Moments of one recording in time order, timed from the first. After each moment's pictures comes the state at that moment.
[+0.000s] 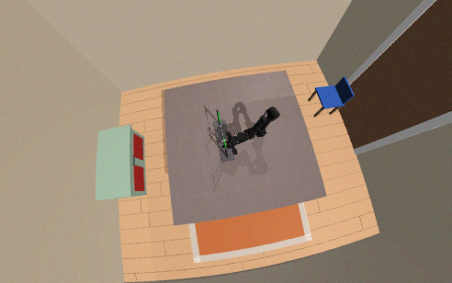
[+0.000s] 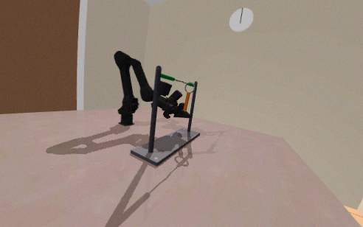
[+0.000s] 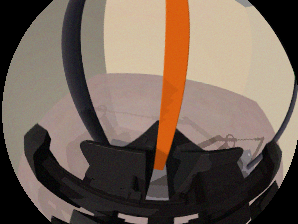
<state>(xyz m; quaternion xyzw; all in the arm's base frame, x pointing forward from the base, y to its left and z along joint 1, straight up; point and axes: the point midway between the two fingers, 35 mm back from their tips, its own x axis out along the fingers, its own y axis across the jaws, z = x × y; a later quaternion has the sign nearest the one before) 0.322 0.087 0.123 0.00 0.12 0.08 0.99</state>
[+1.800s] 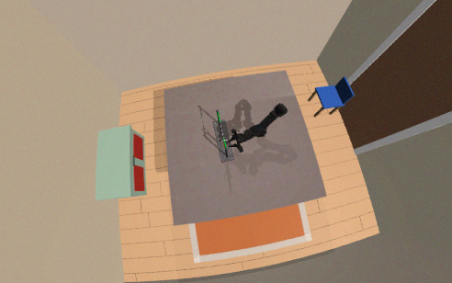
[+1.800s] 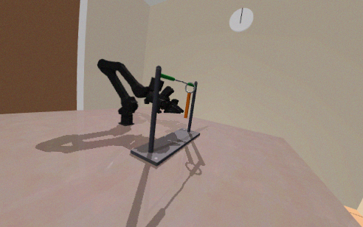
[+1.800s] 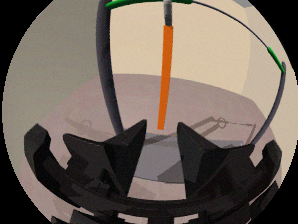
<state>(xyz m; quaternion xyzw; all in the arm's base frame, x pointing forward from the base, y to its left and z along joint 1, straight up) 0.274 0.081 0.137 0.00 0.12 0.08 0.99</state>
